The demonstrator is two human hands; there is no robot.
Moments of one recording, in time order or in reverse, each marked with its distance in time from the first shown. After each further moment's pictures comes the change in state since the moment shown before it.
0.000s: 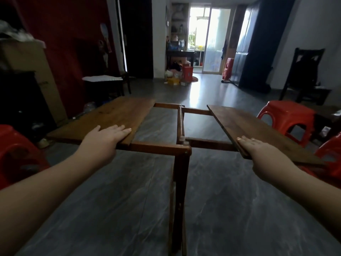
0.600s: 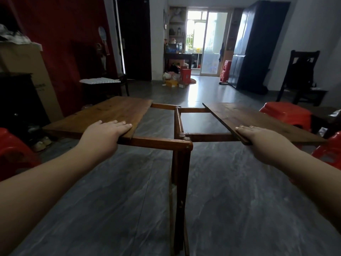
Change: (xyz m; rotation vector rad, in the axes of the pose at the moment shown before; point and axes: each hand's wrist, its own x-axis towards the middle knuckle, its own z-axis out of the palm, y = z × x) left_hand 0.018 0.014 -0.017 0.028 0.052 0.023; right_hand 0.037 0.027 -0.018 -0.078 0.042 -0.055
